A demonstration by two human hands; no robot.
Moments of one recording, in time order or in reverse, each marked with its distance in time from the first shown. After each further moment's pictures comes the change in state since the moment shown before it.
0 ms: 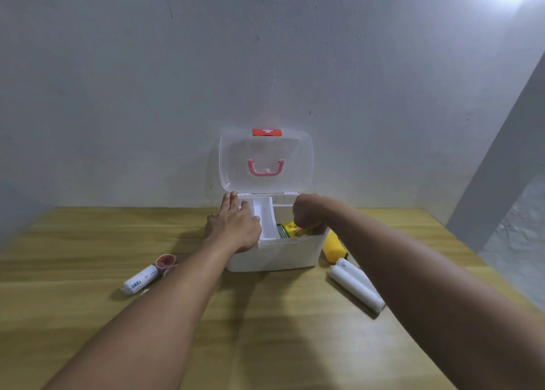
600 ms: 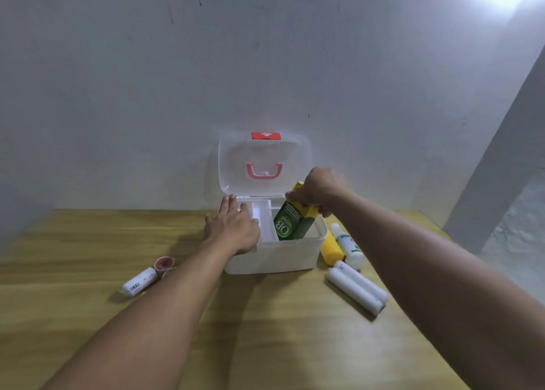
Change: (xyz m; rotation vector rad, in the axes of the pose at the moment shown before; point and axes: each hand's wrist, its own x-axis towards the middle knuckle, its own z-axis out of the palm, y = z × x) left_hand -0.001 0.002 -0.001 0.001 0.005 -0.002; right_hand -0.008 0.005 -0.036 0.252 0.304 0.160
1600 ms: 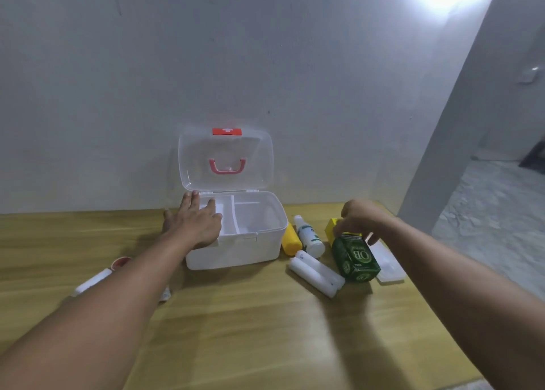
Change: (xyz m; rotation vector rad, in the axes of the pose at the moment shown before) left_hand -0.001 0.001 -0.002 0.100 -0.024 0.009; right_hand -0.032 0.151 -0.021 -0.051 -0.212 0.247
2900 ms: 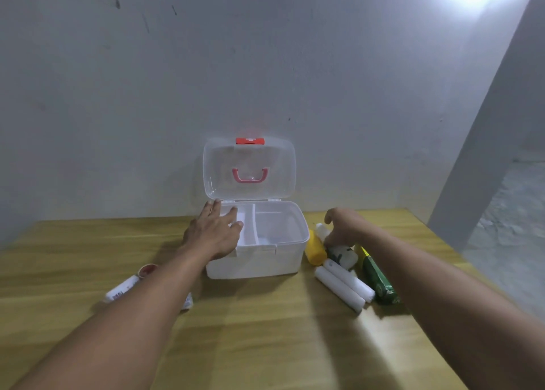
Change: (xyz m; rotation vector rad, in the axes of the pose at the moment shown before) left_hand -0.001 -0.008 0.003 -0.102 0.053 0.042; right_hand 0.038 -0.046 0.044 -0.135 0.112 -0.299
